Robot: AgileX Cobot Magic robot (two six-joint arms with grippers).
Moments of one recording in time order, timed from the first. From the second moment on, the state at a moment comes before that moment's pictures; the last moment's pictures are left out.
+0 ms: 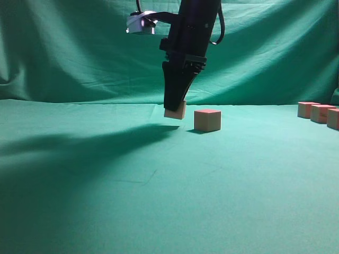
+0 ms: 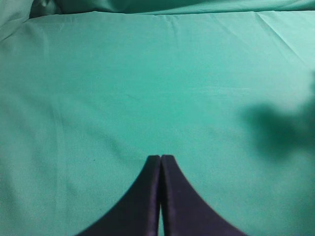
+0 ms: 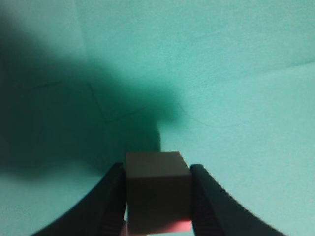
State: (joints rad) left arm 0.00 -0.01 0.02 0.02 0.35 0.01; right arm 0.50 2.31 -2.03 0.18 1.12 -0.98
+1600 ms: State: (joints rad) left arm 0.00 -0.01 0.02 0.02 0.35 0.01; right arm 0.50 2.34 -2.04 0.18 1.12 -1.05
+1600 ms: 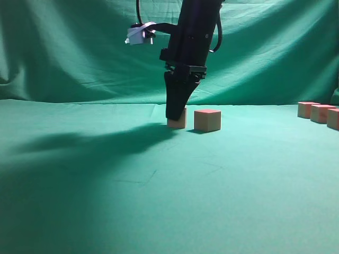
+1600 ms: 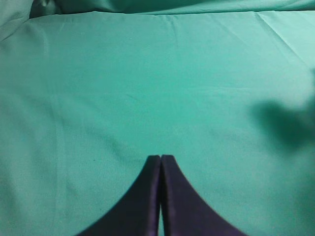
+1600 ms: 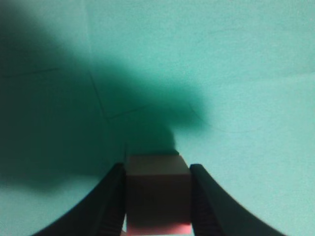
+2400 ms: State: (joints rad) left arm 0.00 -0.01 0.02 0.02 0.35 0.01; right arm 0.50 2.34 -2.04 0.18 1.12 -1.06
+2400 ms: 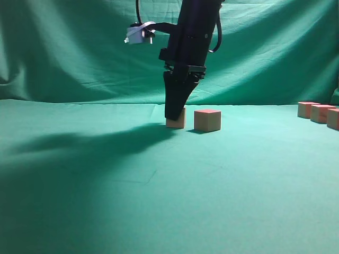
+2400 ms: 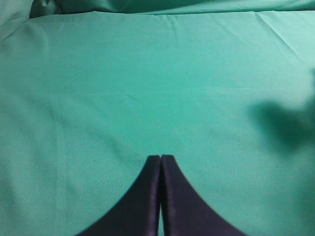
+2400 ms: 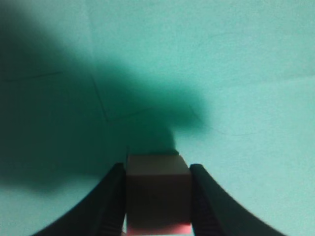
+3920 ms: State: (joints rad) left arm 0.00 -0.01 0.02 0.02 0.35 0.01; right arm 0.50 1.90 -2.04 0.00 1.25 -0.48
